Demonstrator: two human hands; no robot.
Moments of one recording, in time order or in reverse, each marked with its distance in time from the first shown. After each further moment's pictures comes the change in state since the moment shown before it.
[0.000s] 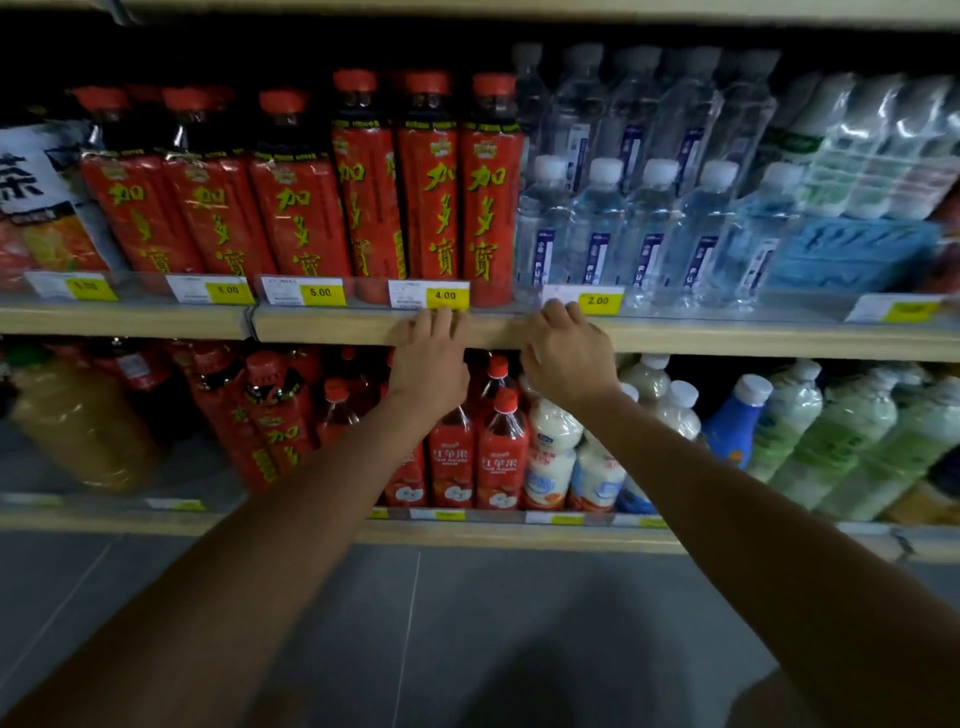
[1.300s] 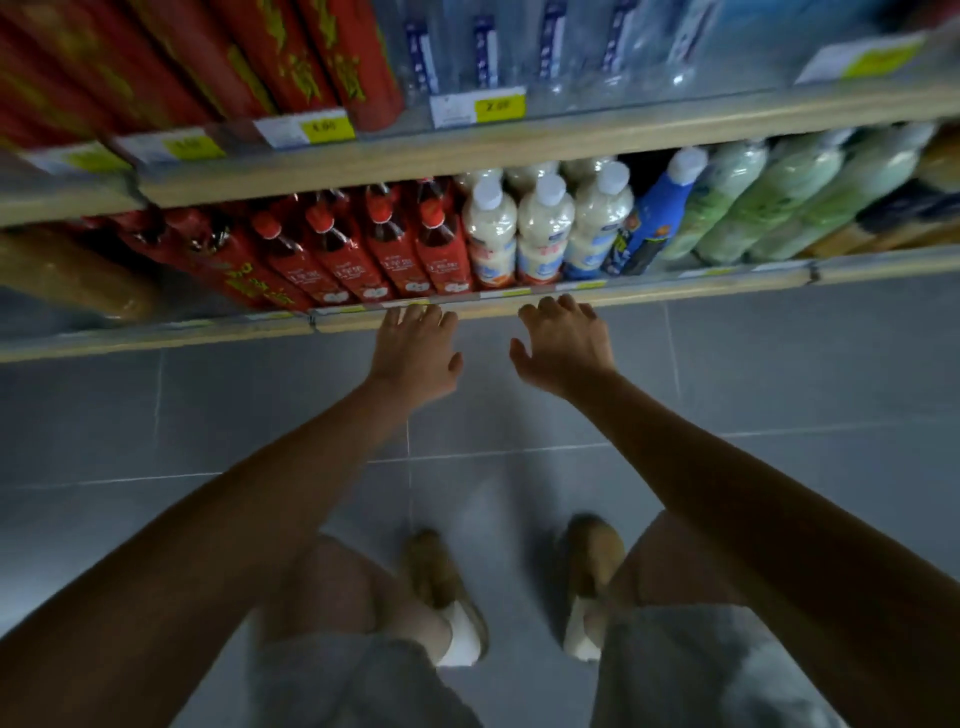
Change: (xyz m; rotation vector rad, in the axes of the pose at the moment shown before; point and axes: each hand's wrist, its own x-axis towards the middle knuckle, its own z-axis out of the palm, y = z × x) left_hand -0.095 0.094 -0.070 -0.155 -0.723 0.190; right_hand -0.137 0.036 -0.082 0.237 -0.786 0.228
